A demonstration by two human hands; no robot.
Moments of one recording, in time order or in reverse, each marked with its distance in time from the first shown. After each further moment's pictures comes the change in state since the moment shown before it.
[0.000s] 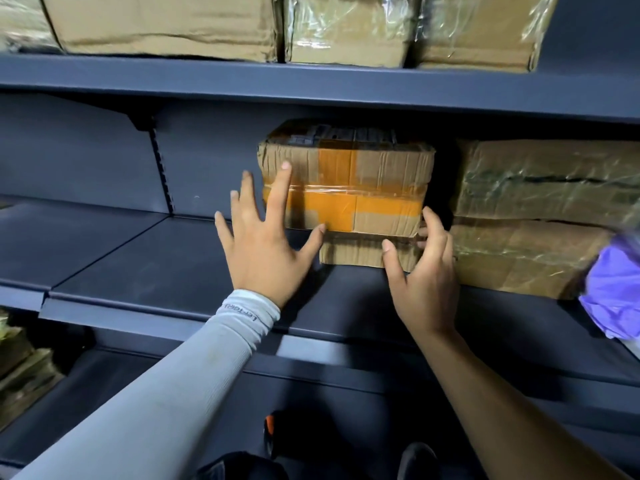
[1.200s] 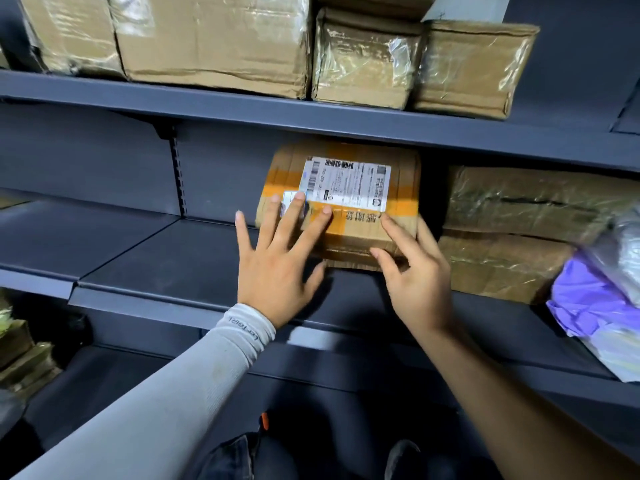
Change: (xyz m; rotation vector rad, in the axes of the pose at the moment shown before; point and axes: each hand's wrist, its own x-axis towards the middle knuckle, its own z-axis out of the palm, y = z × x) left_hand -0.024 -0.014 -0.028 0.200 -0.015 0.375; right_hand 0.011 -0.046 -0.034 0.161 -0.099 -0.205
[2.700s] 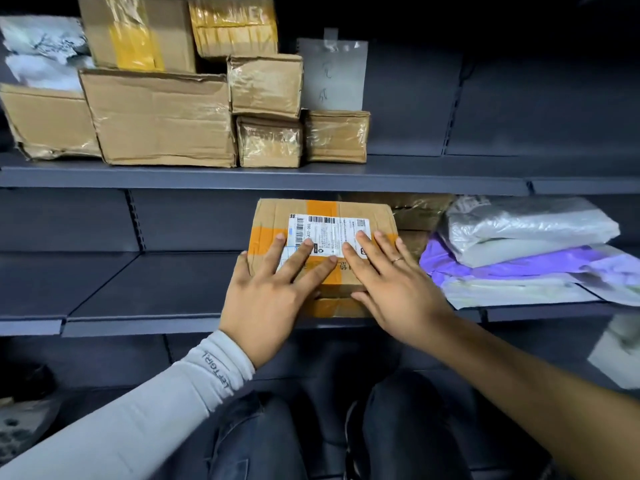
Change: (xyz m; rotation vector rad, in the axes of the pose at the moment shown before) left_hand -0.006 0.093 -0.169 0.030 -0.101 0.323; right_hand -0.007 -0.114 -0.192 -0.838 -0.461 -0.266
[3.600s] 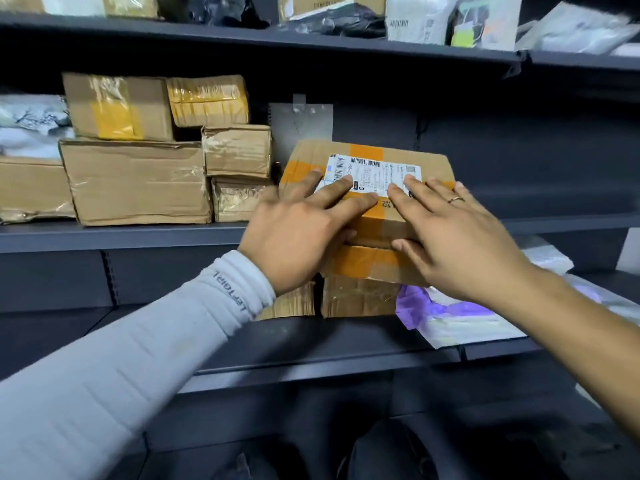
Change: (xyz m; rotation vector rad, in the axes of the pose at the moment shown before) left_hand 0.153 0.008 -0.101 -0.072 0.055 0.146; right_hand 0.046 0.080 -0.157 -0.141 -0.195 0.226
